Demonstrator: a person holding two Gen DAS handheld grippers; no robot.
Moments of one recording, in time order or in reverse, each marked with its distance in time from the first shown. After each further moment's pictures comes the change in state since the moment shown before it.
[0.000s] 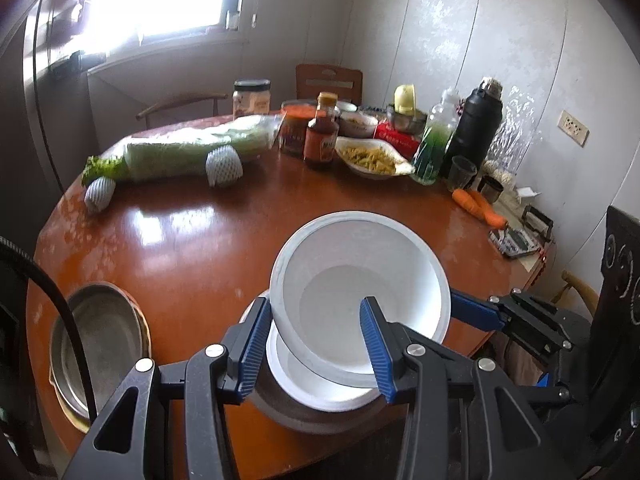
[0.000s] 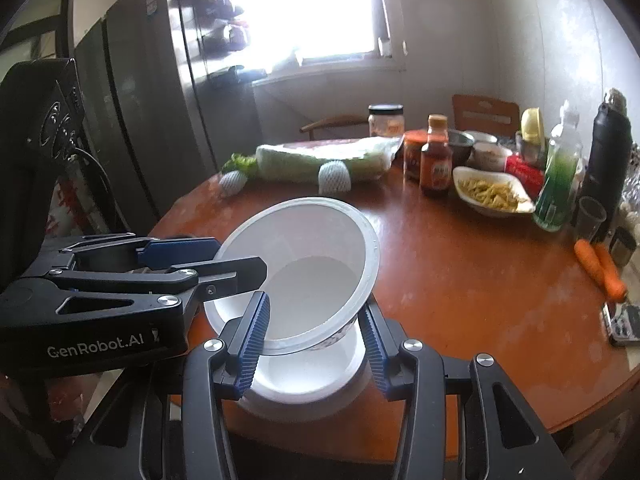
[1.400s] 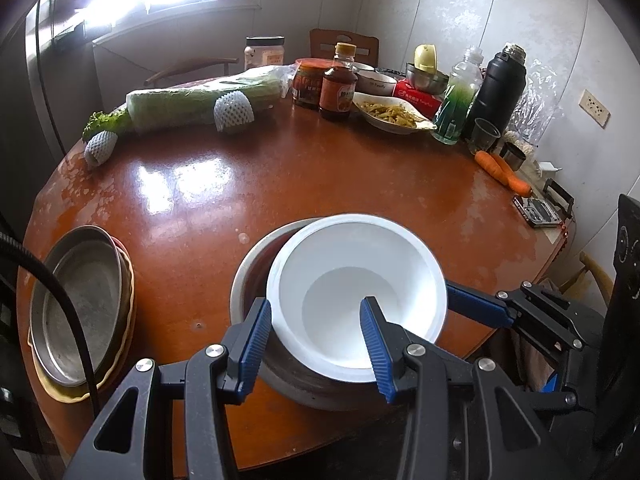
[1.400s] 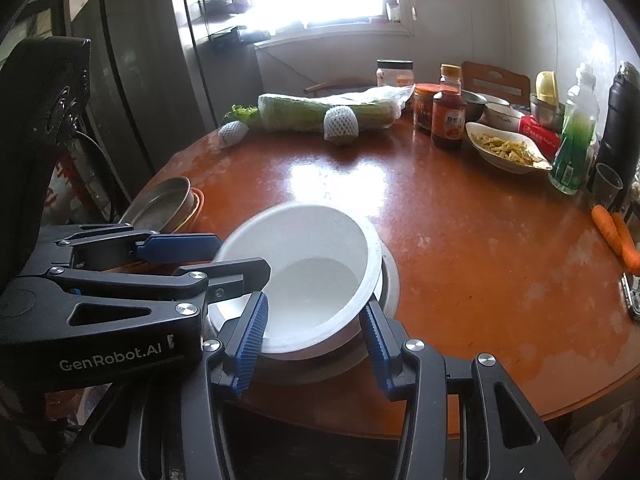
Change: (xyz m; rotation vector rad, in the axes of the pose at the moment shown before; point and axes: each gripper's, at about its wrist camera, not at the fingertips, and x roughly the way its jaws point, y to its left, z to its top) left arm 0.035 0.007 -0.030 -0.019 0.103 0.040; right arm 0.032 0.002 -0.033 -0.015 0.119 0.010
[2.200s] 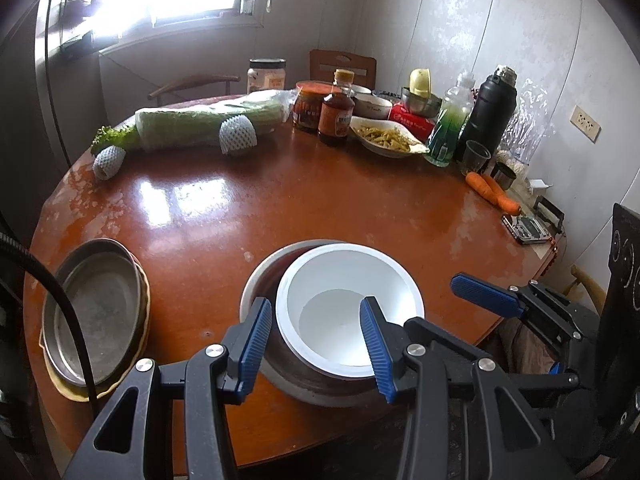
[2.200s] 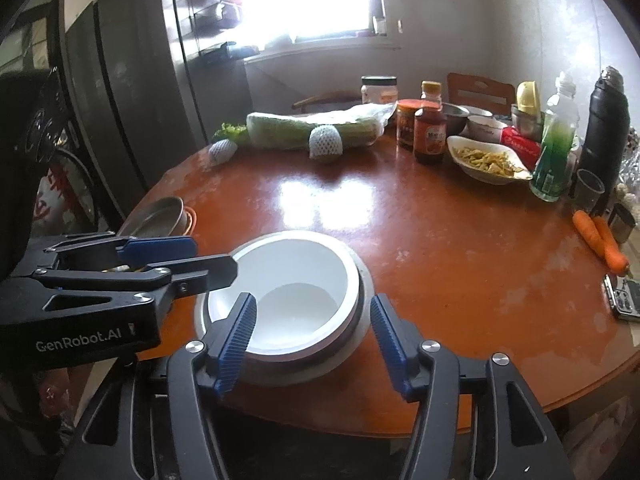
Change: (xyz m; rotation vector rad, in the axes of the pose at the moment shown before) left arm -0.029 0.002 0.000 -0.012 -0.076 -0.018; right arm -0.023 -0.005 0.005 0.019 -0.059 -0.043
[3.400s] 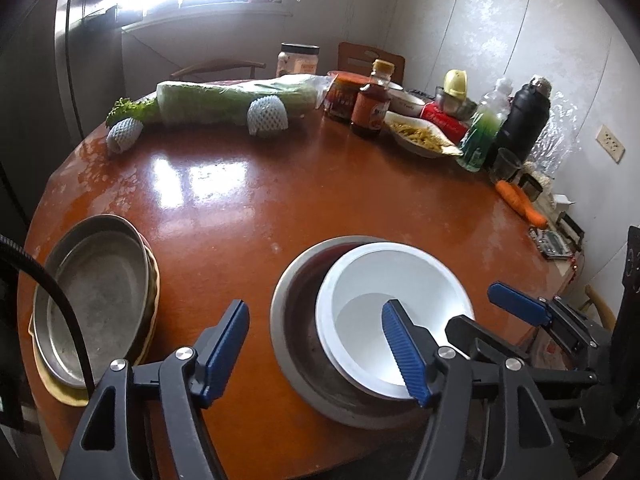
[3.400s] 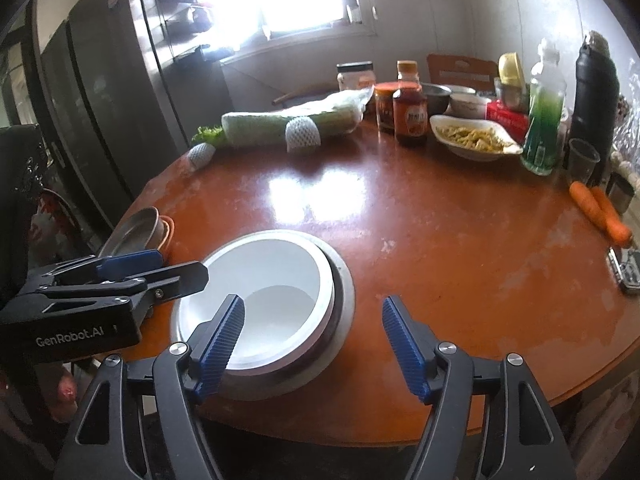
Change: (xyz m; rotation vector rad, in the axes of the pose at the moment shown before) left arm 0.035 0.026 0.000 -0.086 0.029 0.045; right arm 0.025 -0.020 0.000 0.098 0.035 -0.015
